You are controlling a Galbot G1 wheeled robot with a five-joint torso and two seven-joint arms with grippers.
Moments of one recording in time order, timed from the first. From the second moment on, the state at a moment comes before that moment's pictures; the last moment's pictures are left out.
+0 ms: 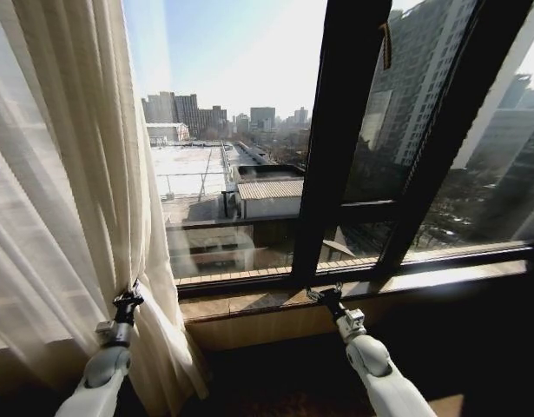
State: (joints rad) left arm 1.18 -1.11 -0.65 -1.50 -0.42 -0.30 -0.06; right arm -1.14 1.17 0.42 1.64 0.23 0.12 -0.07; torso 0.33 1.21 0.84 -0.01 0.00
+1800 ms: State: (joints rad) left arm 1.15 -0.84 -0.88 -1.32 -0.57 -0.27 -0.25; right arm -1.14 1.17 0.42 1.64 0.23 0.12 -0.07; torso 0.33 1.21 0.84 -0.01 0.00
